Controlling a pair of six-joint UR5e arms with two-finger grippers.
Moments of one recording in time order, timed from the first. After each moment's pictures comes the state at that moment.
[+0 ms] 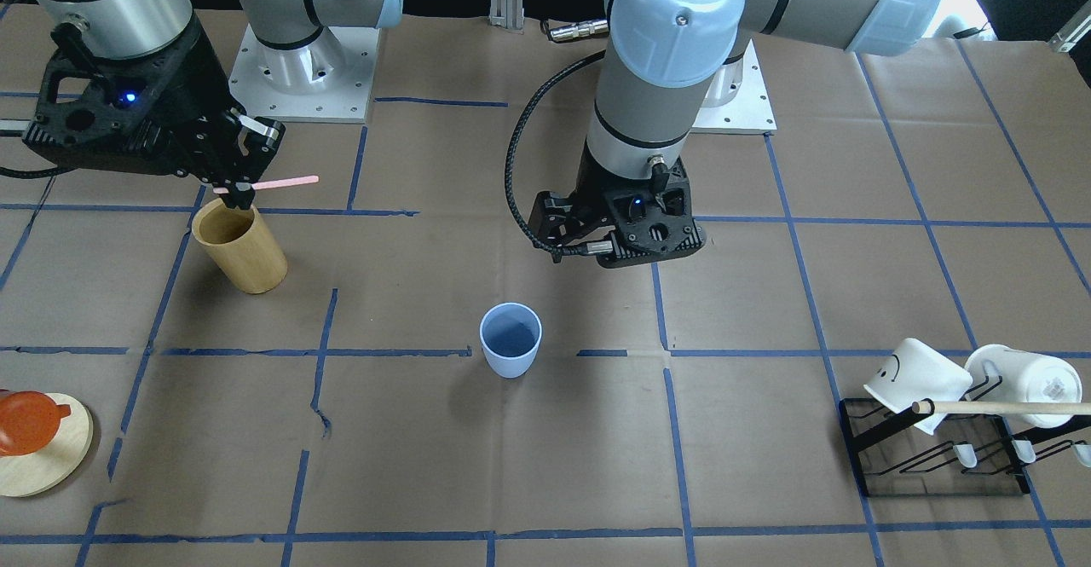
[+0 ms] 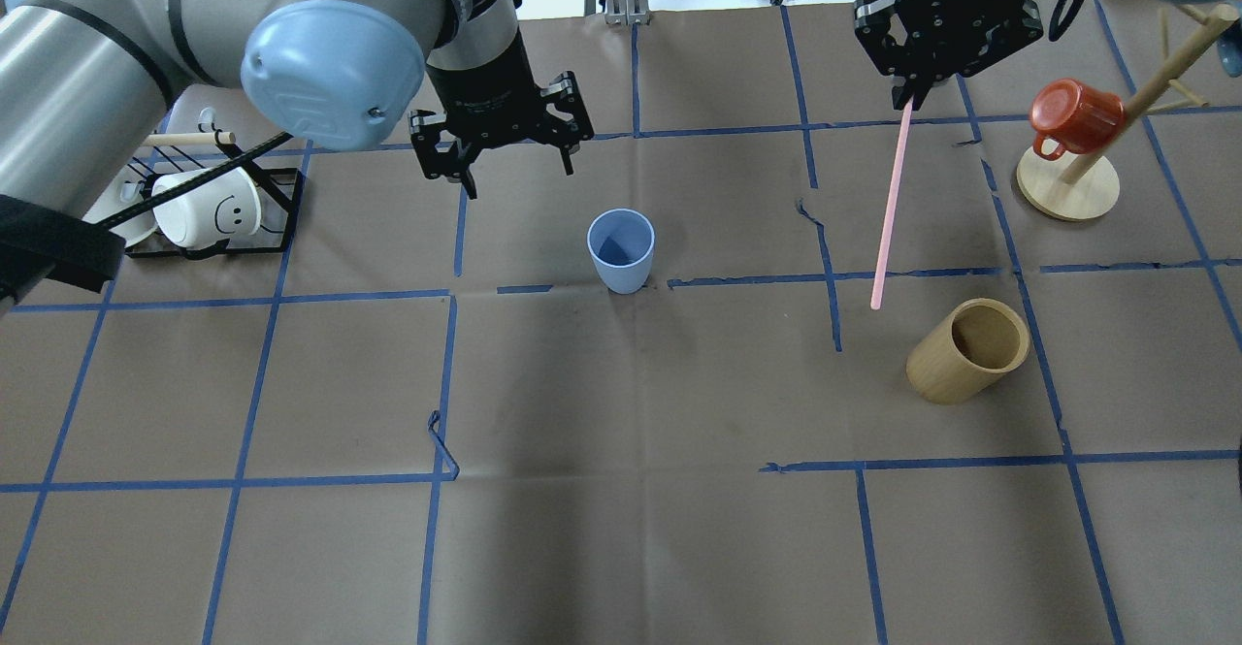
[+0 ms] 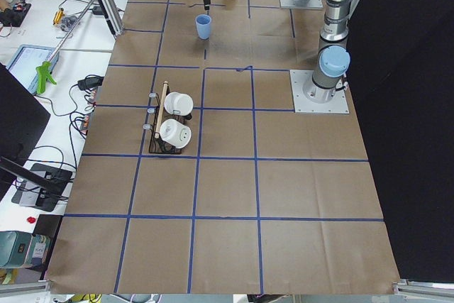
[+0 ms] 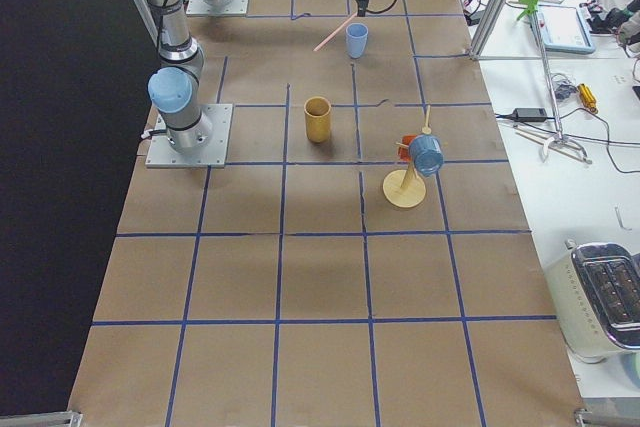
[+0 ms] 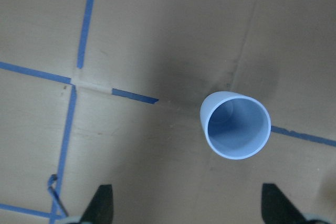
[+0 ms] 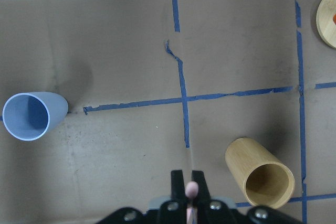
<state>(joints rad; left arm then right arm) -1.78 -1.80 -1.46 -1.48 1.55 -0.37 1.59 -1.46 1.37 -1.55 -1.56 0.11</state>
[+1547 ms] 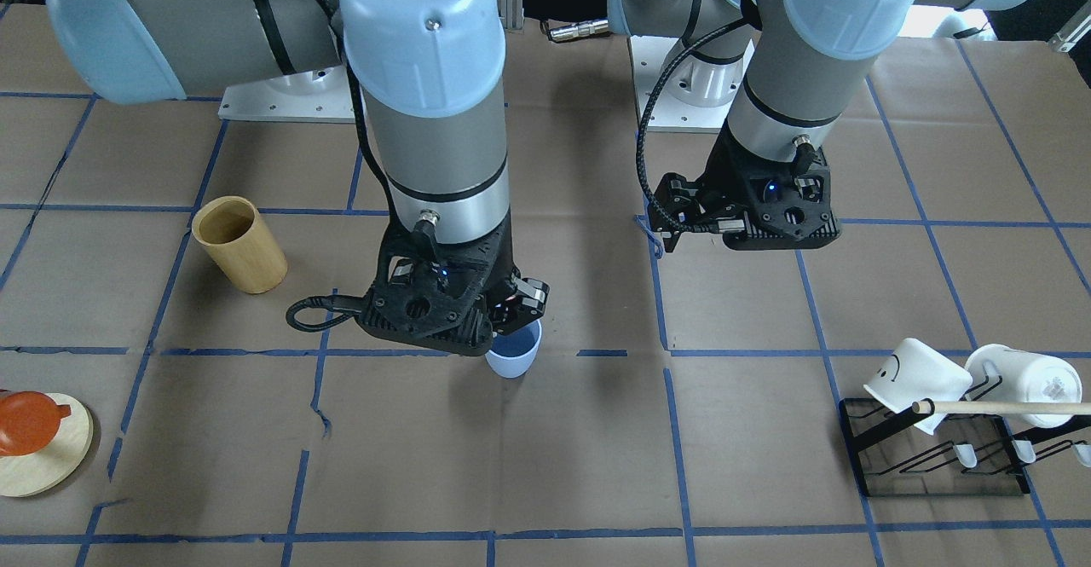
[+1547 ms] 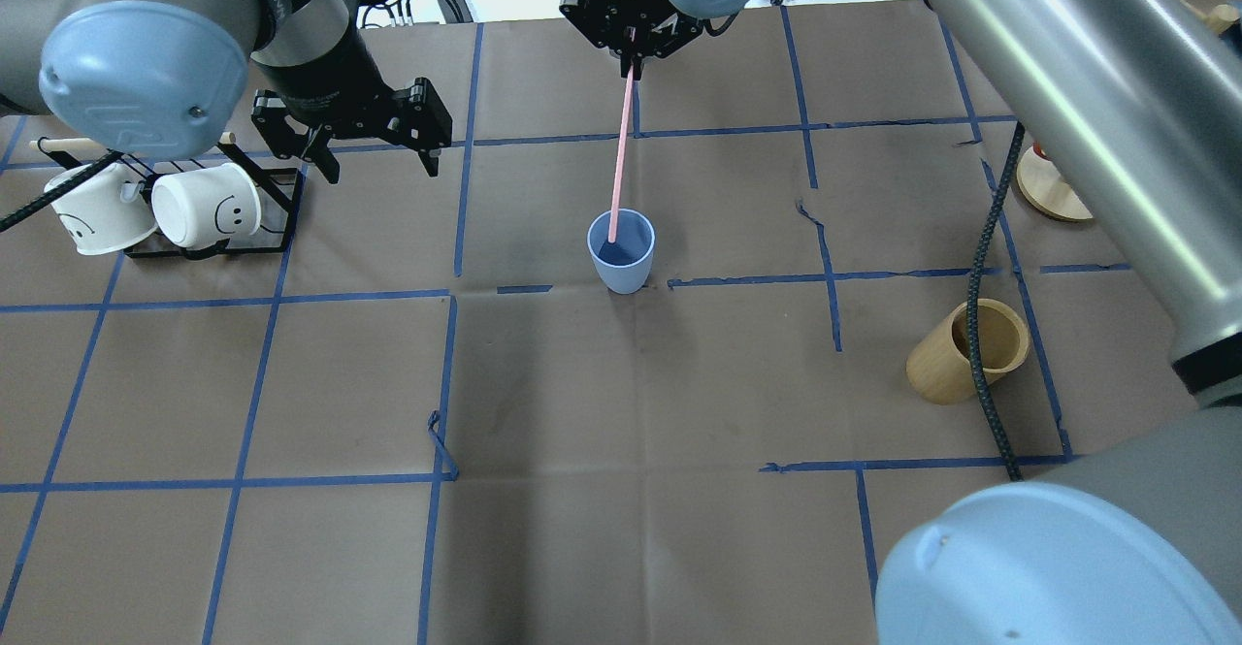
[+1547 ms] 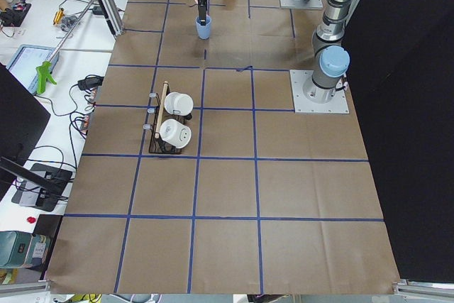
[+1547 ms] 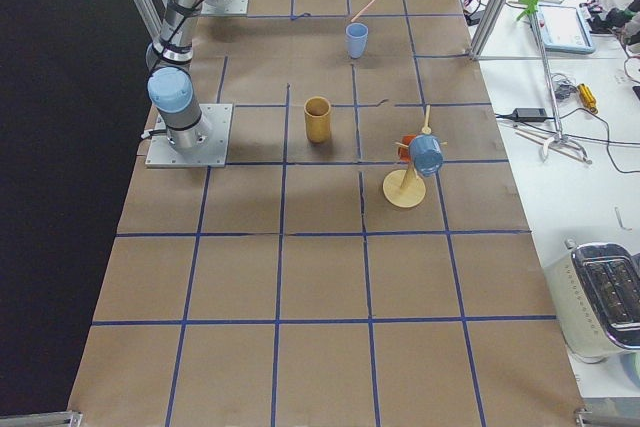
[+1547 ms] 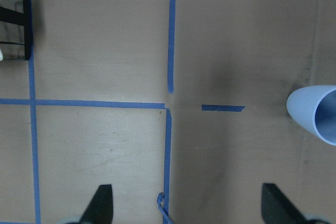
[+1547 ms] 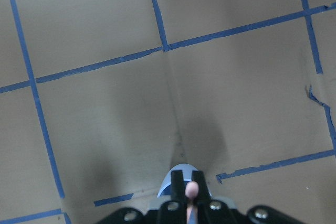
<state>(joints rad) -1.61 -1.70 -1.55 -1.45 1.59 -0.08 1.91 -1.05 1.05 -1.71 -1.59 0.57</state>
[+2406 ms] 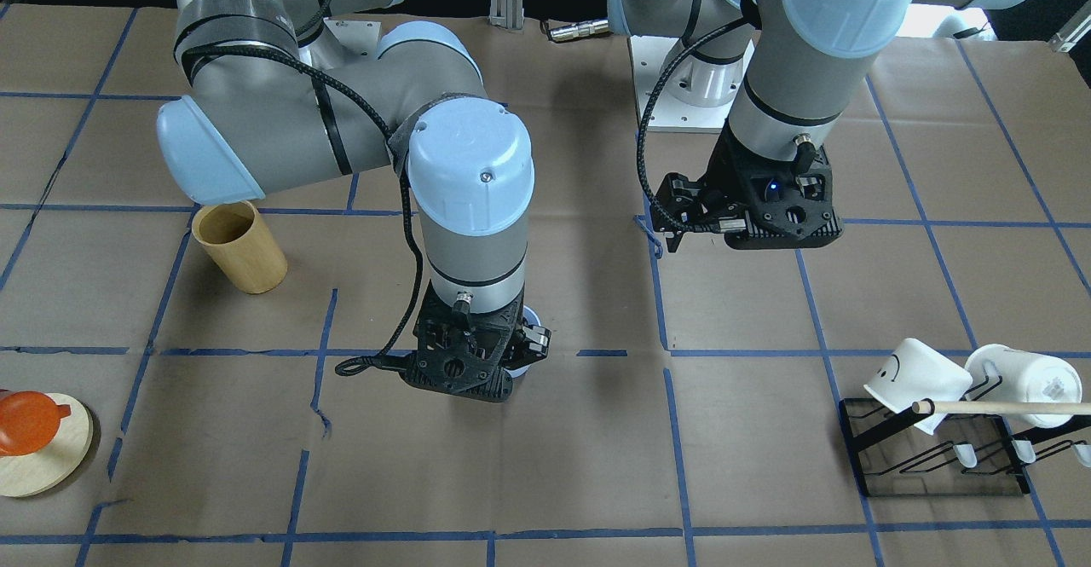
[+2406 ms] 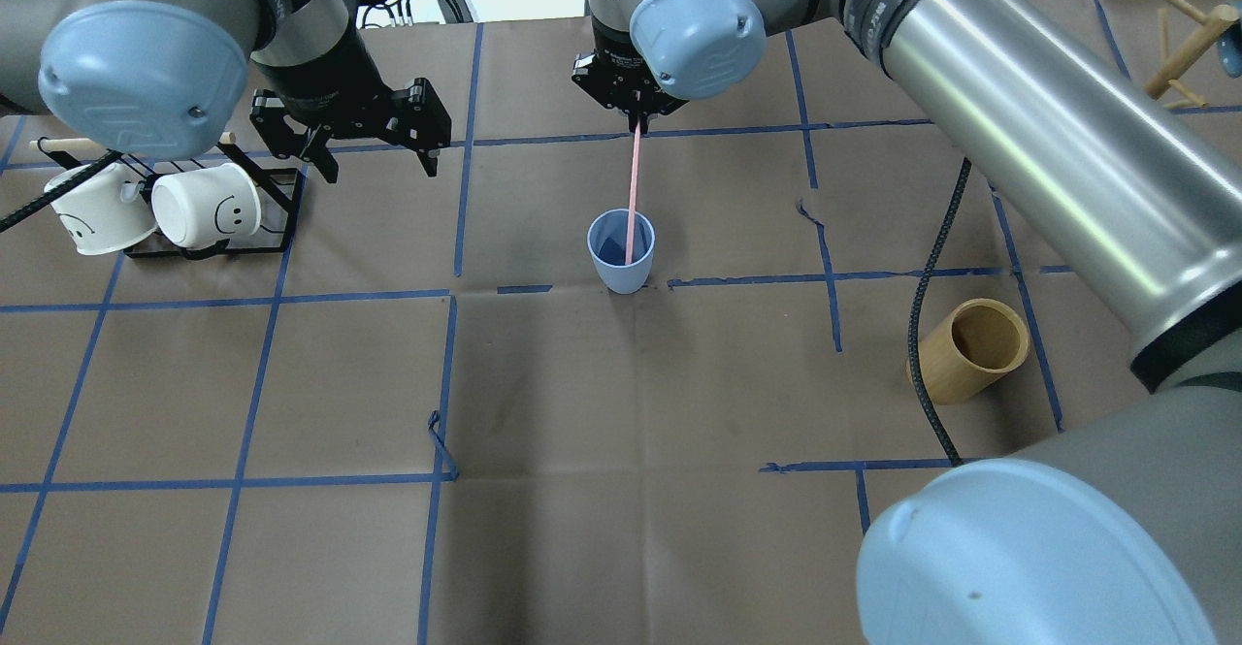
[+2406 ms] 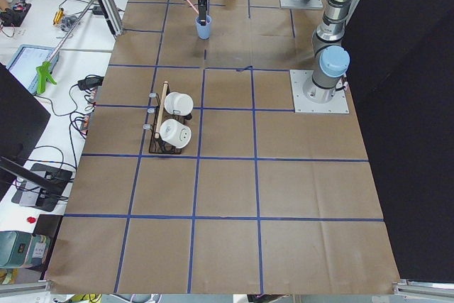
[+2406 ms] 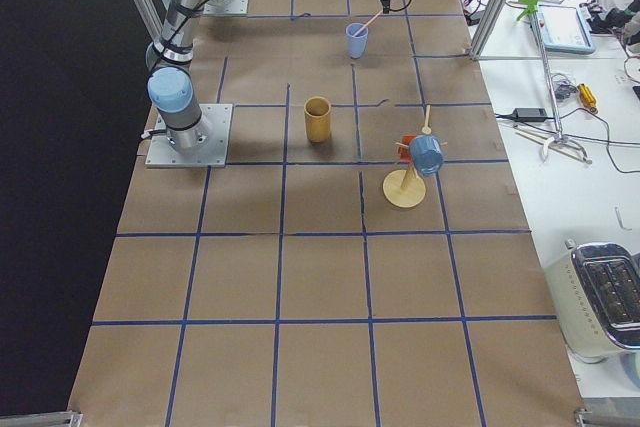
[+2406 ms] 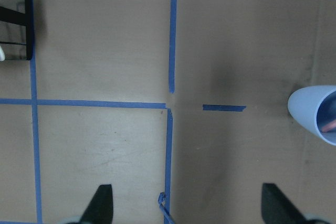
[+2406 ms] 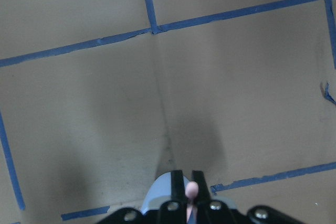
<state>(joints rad) -1.62 -1.70 -1.55 -1.45 1.60 -0.08 1.91 -1.02 1.19 -1.83 -1.60 0.53</state>
